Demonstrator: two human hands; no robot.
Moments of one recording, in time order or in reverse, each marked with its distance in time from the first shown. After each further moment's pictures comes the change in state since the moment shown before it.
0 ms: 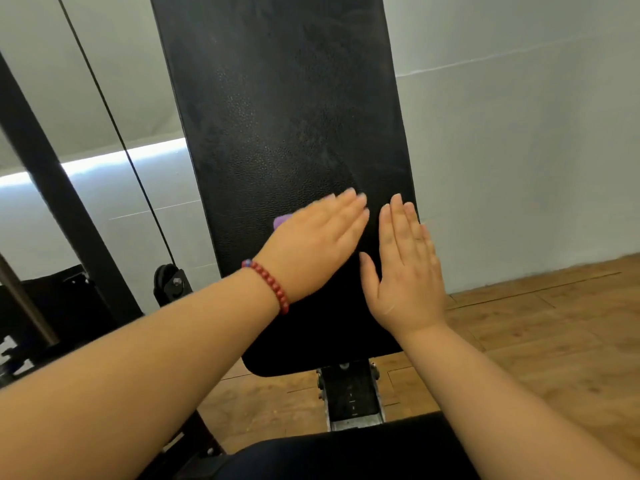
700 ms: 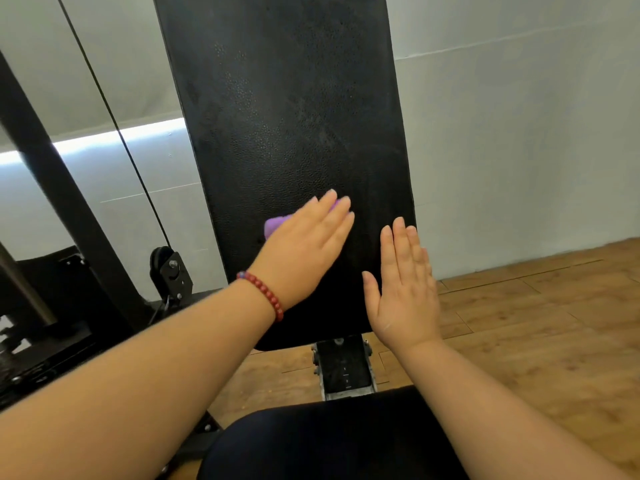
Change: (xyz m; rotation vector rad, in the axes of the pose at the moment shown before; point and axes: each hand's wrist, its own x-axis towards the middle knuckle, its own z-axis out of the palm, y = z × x) left_hand -0.029 0.023 -0.004 0.038 -0.241 -0.027; right_hand -0.054 0.003 -0.007 -0.032 -0.153 0.049
